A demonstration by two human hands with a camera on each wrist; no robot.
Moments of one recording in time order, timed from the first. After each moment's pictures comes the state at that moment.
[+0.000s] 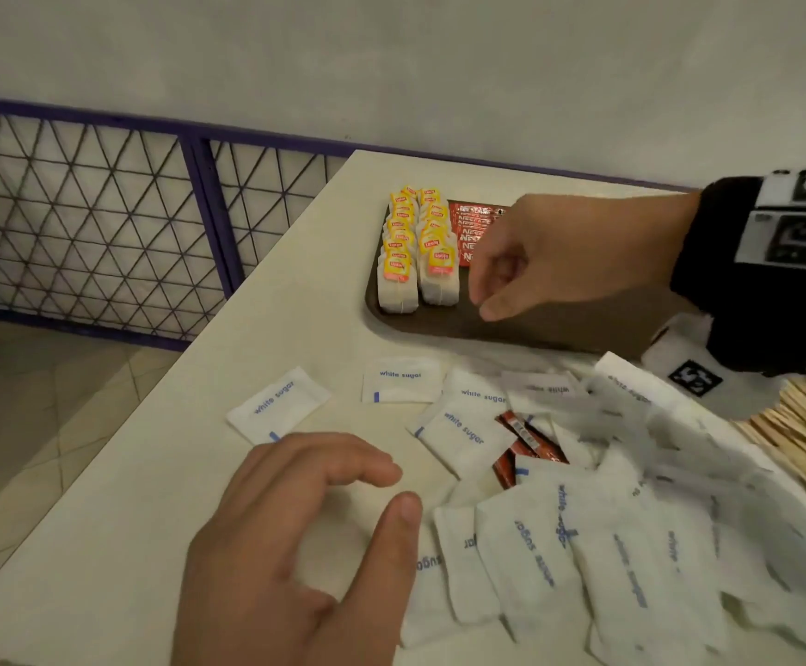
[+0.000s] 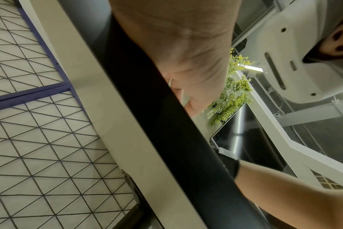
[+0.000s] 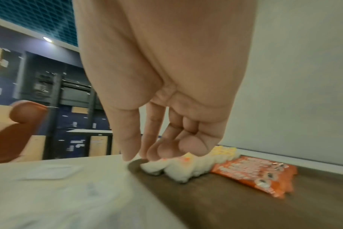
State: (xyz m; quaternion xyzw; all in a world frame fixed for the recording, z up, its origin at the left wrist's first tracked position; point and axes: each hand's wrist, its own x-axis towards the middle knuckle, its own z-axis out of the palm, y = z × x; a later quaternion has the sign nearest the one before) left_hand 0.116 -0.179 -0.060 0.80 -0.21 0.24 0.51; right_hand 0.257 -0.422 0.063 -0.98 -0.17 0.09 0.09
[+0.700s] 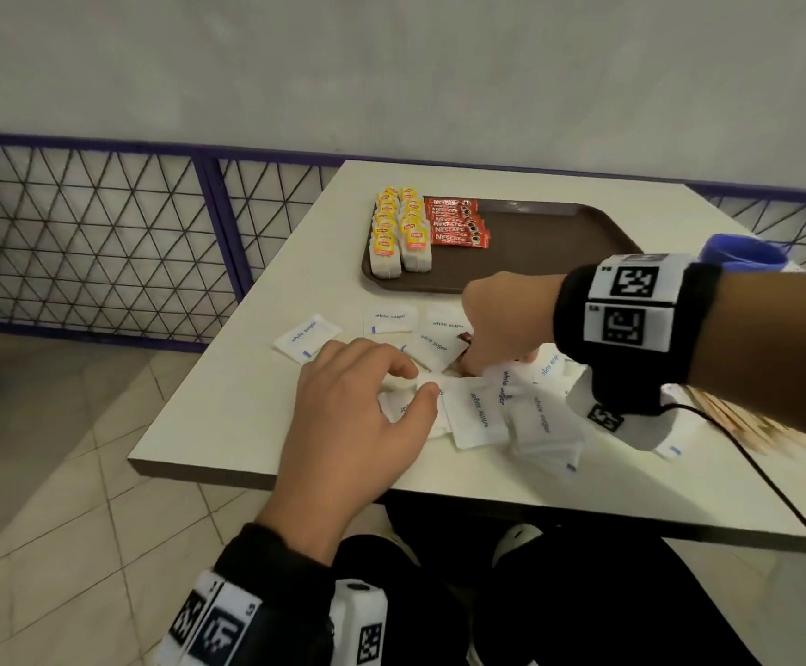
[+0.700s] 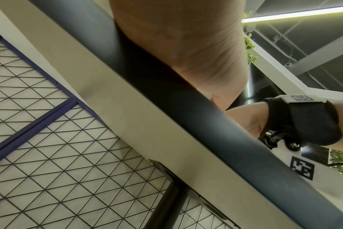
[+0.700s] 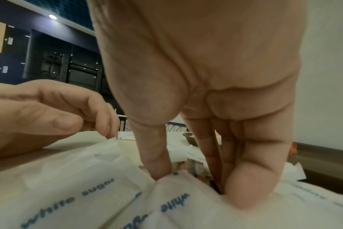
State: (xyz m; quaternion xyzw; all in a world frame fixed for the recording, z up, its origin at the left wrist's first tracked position) left_hand 0.093 -0.186 -0.056 0.87 -0.22 0.19 0.39; right_hand 0.143 -0.366 0.038 -0.98 0.00 0.19 -0.05
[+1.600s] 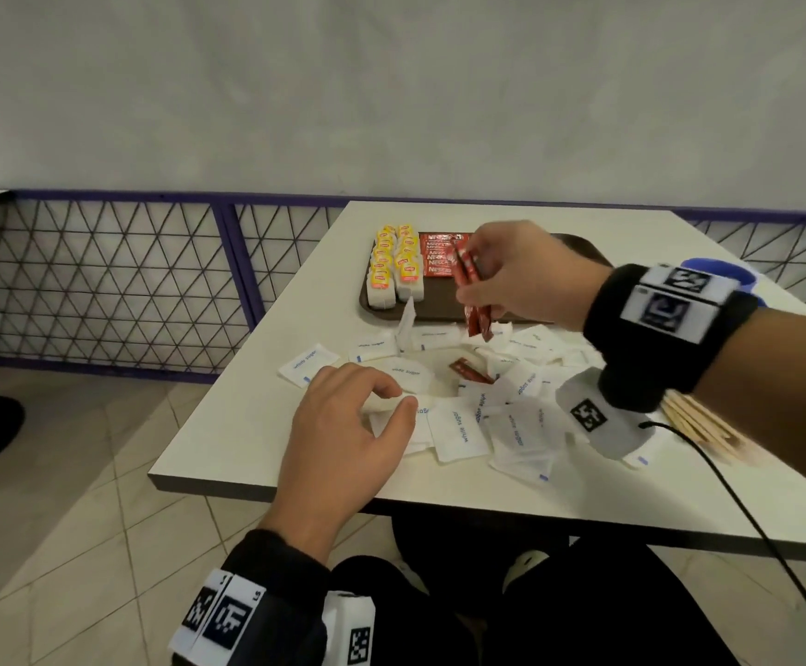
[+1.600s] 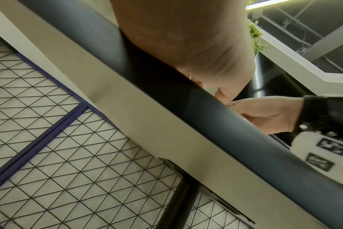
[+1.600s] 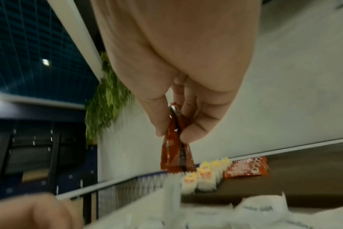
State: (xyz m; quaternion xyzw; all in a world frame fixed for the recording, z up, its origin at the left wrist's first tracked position) left_hand 0.088 -0.185 -0.054 0.88 -0.21 0.19 0.39; right_hand 0.123 -0.403 0.075 -0.93 0.02 -0.07 0.36
